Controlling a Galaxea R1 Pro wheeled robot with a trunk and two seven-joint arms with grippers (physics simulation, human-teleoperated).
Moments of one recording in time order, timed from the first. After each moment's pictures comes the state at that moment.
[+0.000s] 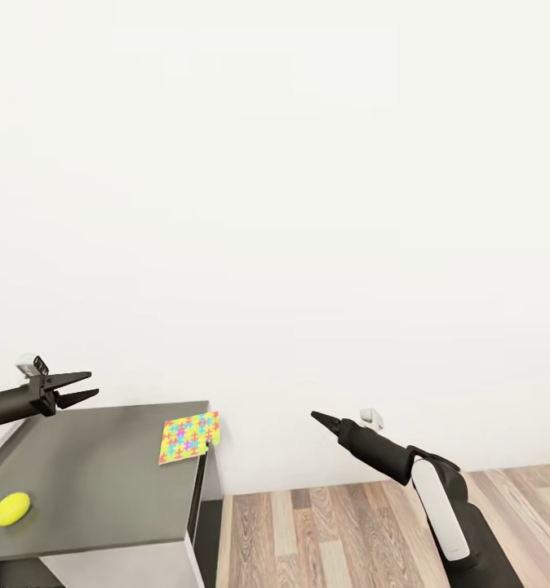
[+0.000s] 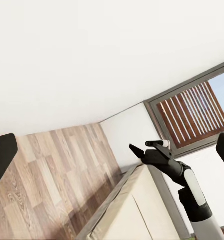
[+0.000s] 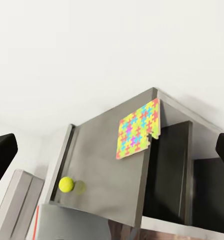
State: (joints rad) left arm -0.86 0.70 -0.11 -0.46 0.48 0.82 -1.57; right arm -0.33 0.00 -0.08 -1.34 -0.68 0.80 0.43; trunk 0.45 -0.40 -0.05
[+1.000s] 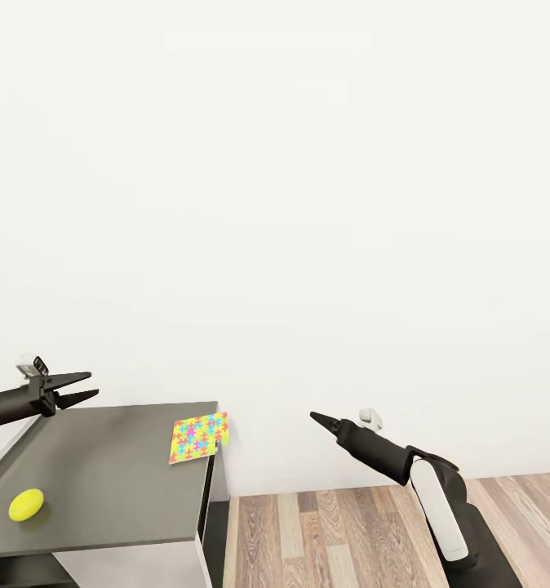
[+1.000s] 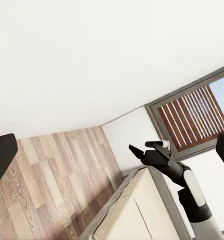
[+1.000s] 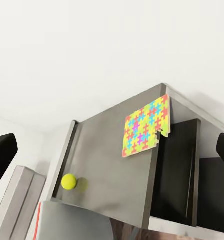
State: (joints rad) left arm -0.86 0.70 -0.11 -0.46 0.48 0.82 -1.57; right arm -0.33 0.00 -0.07 -1.34 -0.67 0.80 0.43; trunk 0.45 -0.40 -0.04
